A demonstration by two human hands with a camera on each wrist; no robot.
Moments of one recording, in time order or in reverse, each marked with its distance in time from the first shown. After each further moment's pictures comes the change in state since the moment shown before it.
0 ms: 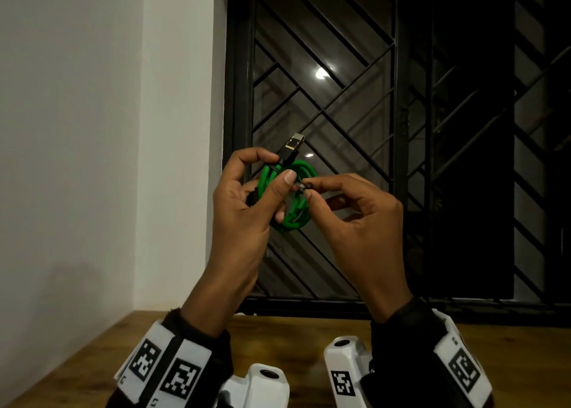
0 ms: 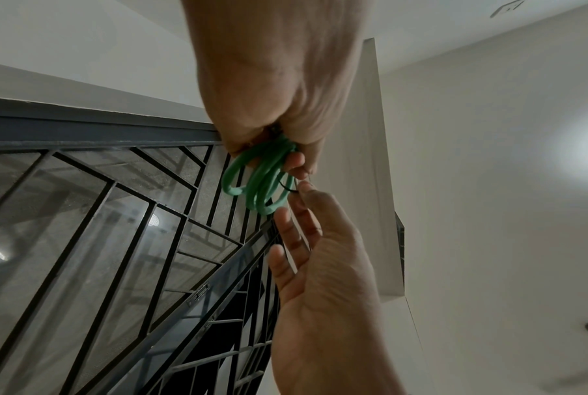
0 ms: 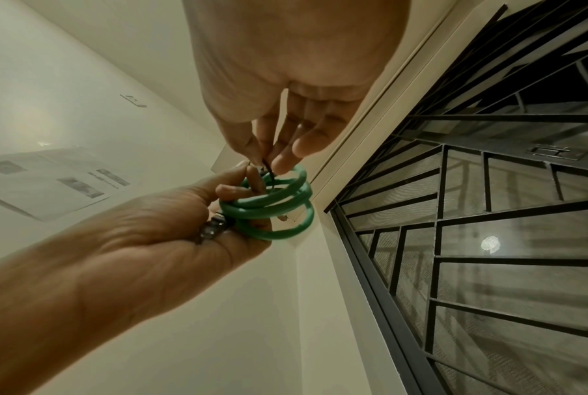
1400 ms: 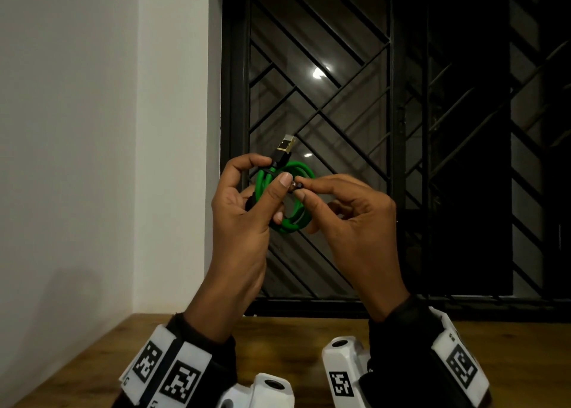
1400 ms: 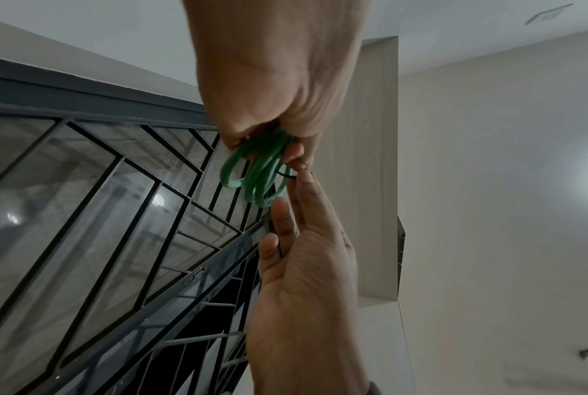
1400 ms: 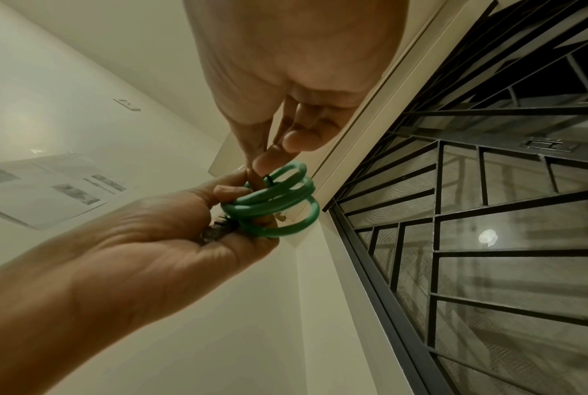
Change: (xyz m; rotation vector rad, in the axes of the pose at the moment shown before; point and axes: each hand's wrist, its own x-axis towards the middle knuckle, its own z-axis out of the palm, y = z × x) left_hand -0.004 -0.005 0.005 -0.146 0.037 -0.064; right_hand 0.000 0.002 0.001 0.152 -0.045 0.008
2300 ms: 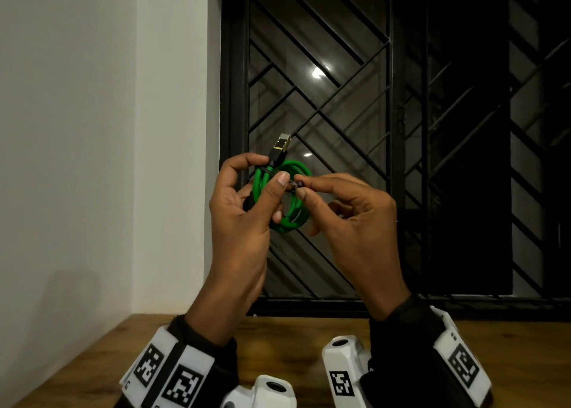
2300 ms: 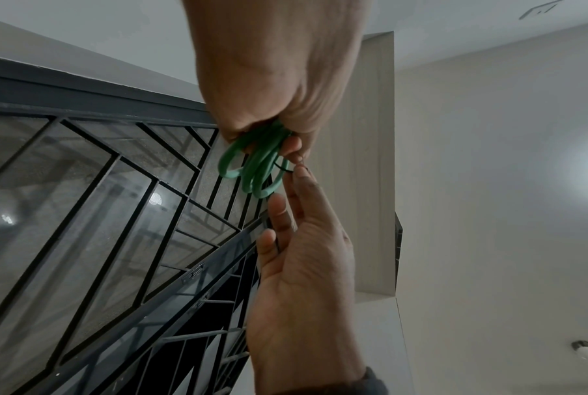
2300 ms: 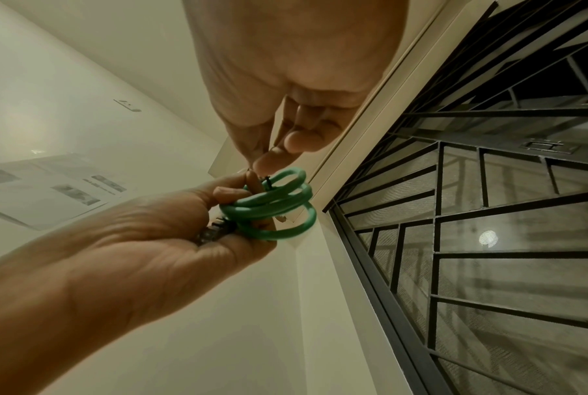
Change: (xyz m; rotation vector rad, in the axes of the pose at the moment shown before) left_hand -0.002 -0.001 0.001 0.018 0.037 0.024; right_hand 0.001 0.000 -0.001 -0.031 0.004 -0.008
